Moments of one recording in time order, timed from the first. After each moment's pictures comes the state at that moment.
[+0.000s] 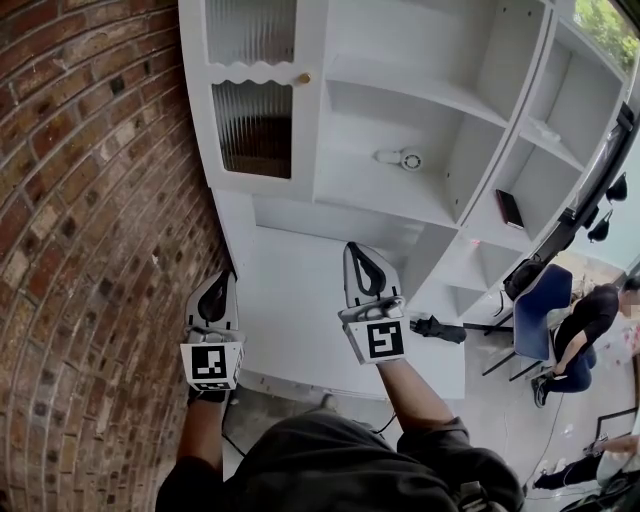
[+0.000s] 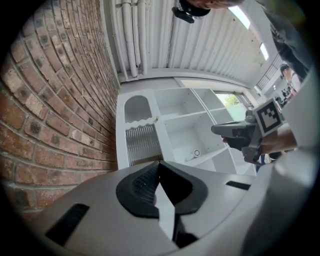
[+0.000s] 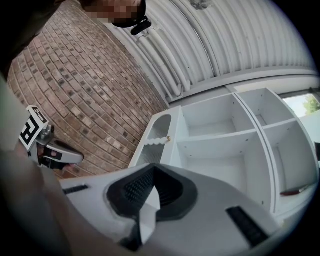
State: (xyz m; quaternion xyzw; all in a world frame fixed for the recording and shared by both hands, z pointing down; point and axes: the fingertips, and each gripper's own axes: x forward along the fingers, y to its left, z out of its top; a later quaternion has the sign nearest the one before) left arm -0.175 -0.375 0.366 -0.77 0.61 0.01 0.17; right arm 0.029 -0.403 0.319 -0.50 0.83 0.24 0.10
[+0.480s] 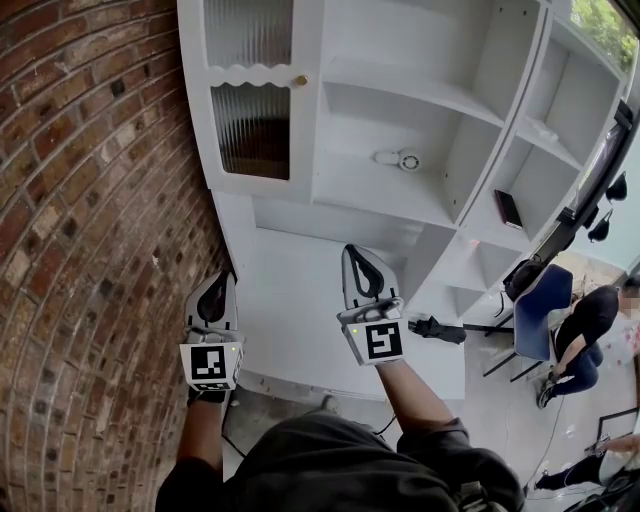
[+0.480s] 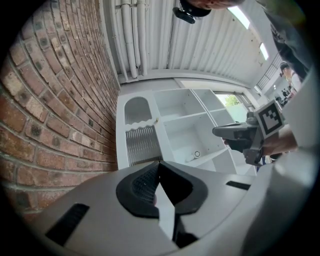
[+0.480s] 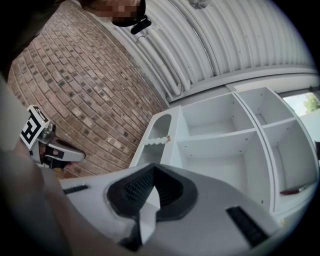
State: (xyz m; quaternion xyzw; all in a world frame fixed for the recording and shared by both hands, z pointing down) left arm -0.172 -0.371 0.361 -0.77 0.62 0.02 0.17; right arm 0.031 -0.400 0.323 -0.50 0.83 0.24 0.10
